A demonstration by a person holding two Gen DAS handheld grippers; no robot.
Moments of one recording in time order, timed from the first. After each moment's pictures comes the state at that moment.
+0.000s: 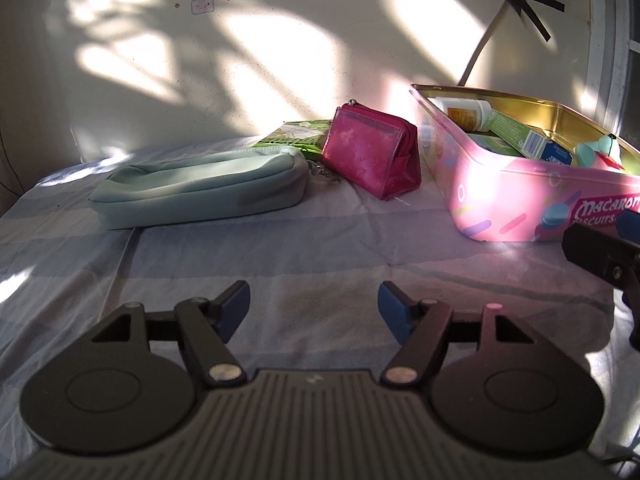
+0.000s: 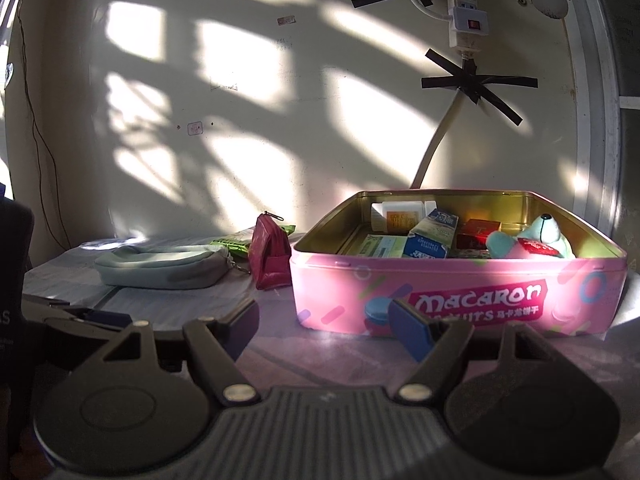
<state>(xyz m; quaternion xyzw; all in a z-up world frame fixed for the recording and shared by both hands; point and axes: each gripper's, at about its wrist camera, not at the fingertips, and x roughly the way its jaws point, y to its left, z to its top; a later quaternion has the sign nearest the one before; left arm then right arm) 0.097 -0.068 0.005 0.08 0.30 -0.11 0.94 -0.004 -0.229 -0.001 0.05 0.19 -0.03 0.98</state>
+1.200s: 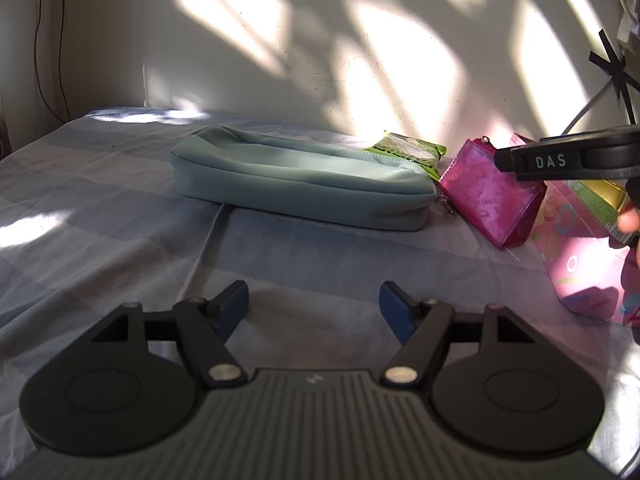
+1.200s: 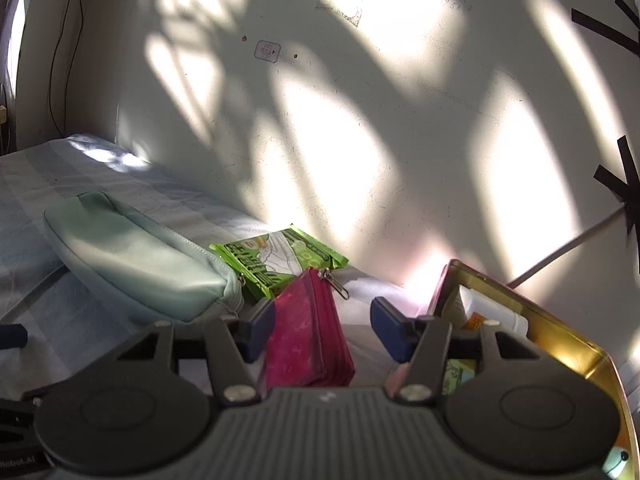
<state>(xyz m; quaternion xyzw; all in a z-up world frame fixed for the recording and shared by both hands) 0.138 0.005 -0.004 -0.04 0.31 -0.04 0.95 0.205 -0.154 0.023 -0.16 0.30 0.02 0.94</state>
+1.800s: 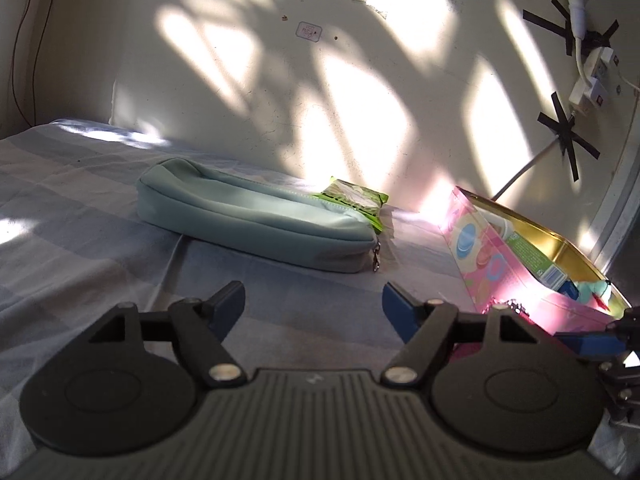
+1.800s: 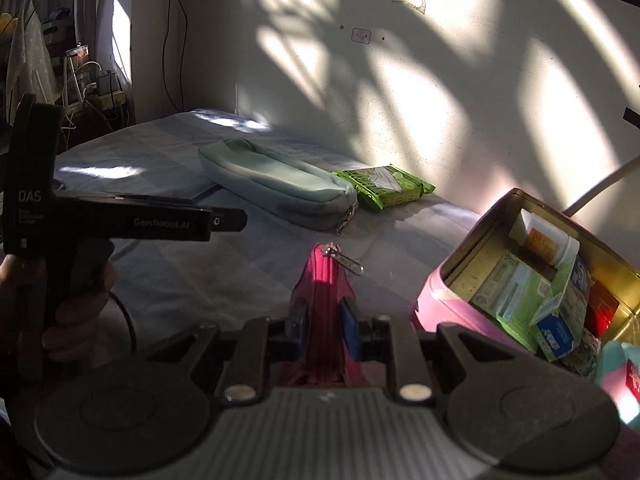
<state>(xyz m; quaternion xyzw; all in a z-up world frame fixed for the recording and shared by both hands) 0.119 0.014 0.010 -0.11 0.24 -0.14 0.95 0.057 -0.184 0.027 -0.13 0.33 0.17 0.92</state>
